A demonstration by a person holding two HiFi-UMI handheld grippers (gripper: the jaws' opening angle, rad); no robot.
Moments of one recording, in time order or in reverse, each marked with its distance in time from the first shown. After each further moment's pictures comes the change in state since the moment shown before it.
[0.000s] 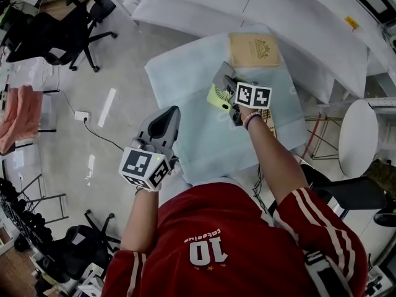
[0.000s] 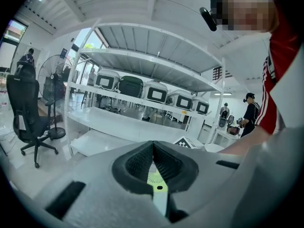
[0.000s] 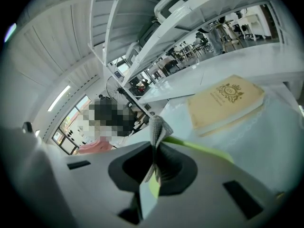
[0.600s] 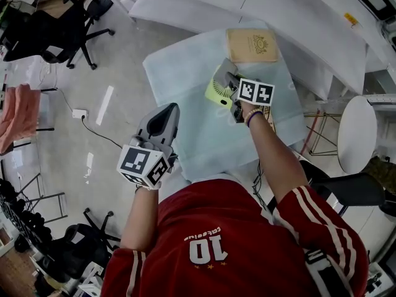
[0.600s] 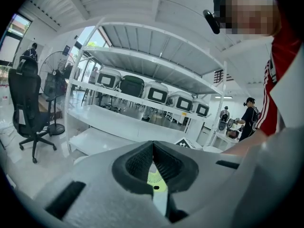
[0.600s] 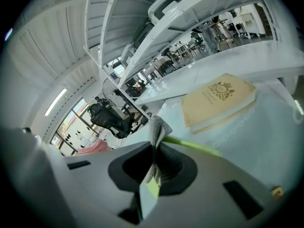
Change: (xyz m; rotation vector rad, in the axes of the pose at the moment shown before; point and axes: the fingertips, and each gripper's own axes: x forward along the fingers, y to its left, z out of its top) left arm -0.002 -0.002 -0.004 -0.044 -0.008 -0.005; right arm -0.009 -0.012 -0.003 0.046 -0.006 -0.026
